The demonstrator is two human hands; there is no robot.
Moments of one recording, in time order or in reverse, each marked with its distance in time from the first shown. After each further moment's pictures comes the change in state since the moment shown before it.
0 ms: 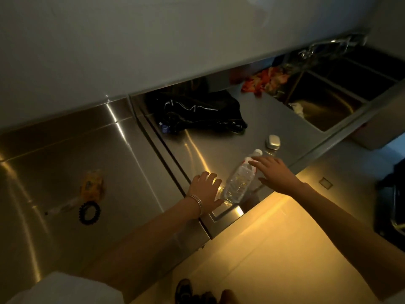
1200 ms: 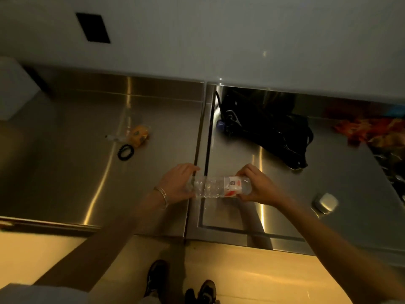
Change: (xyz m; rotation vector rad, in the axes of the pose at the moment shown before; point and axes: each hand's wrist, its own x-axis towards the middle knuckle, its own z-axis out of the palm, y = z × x) left_hand -0.045 -0.009 -0.006 -0.394 0.288 -0.711; right_hand 0.124 -0.002 0.016 0.466 -0.110 -0.711
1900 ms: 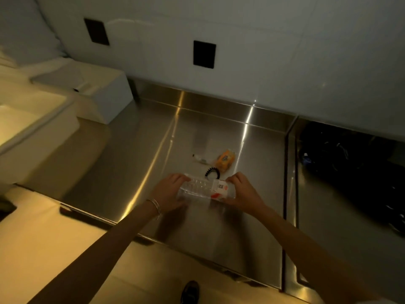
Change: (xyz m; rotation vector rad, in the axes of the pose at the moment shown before) left_hand -0.125 -0.249 -0.125 0.141 0.188 -0.091; right_hand 0.220 -0.222 0.121 0.114 -0.010 0.015
